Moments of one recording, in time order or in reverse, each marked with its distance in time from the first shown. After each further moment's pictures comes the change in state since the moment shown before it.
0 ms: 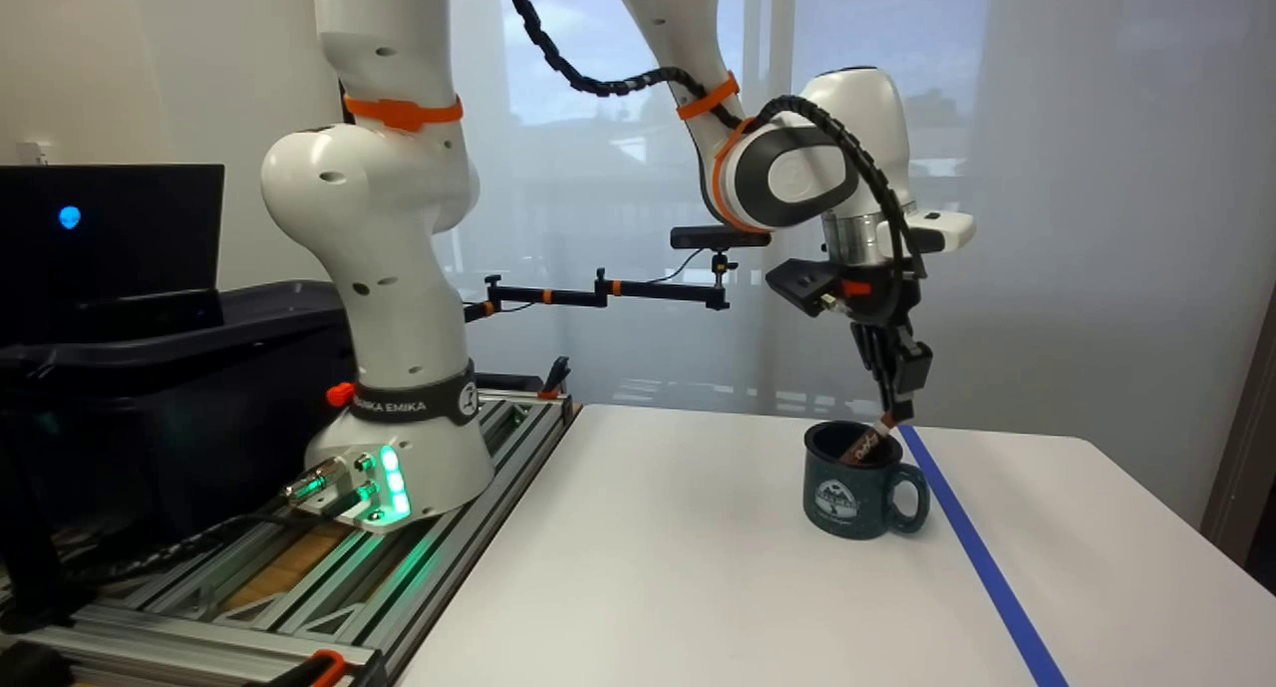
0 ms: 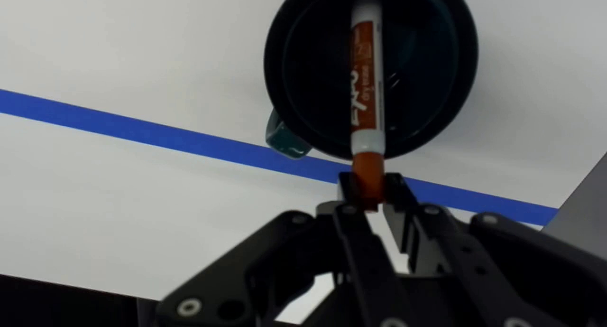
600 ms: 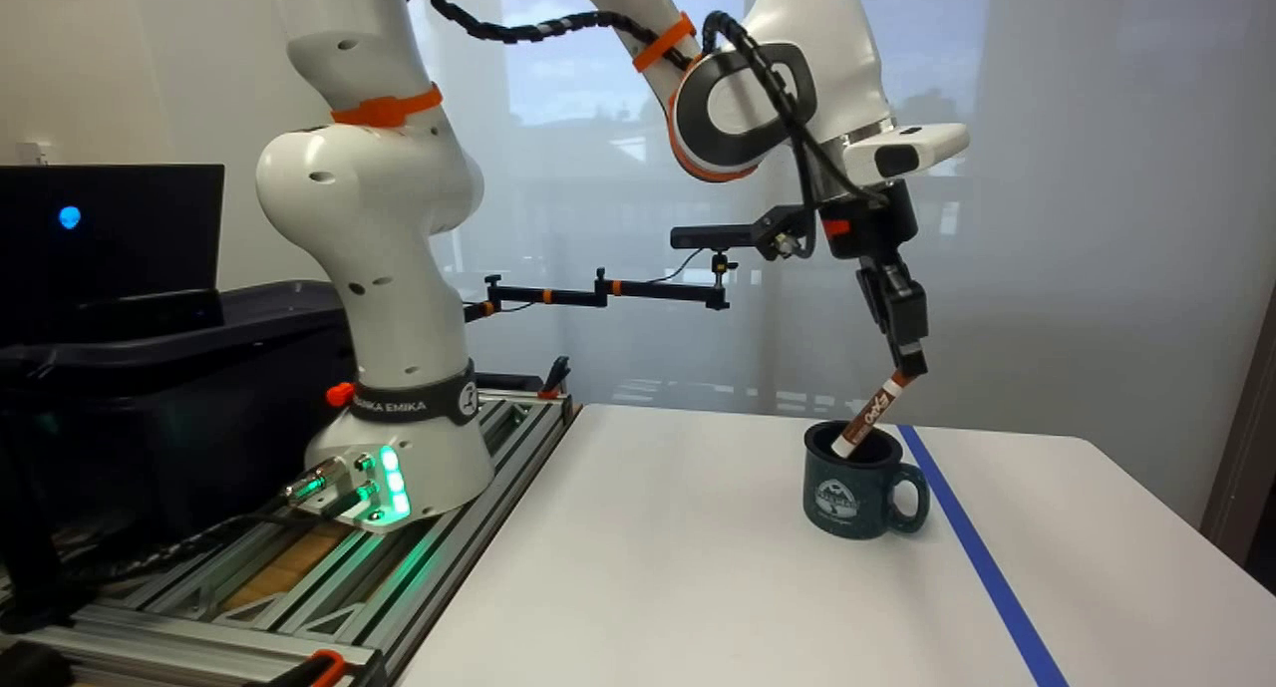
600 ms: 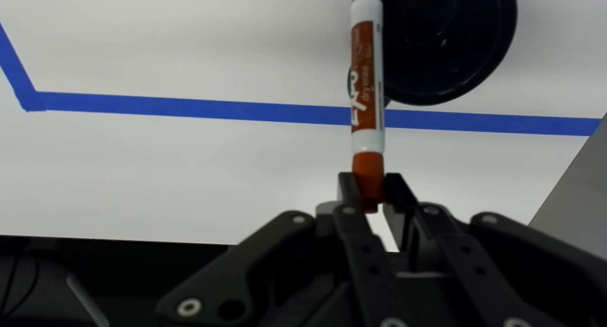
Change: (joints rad) arm -0.063 -0.260 -0.047 -0.138 0.023 0.000 0.056
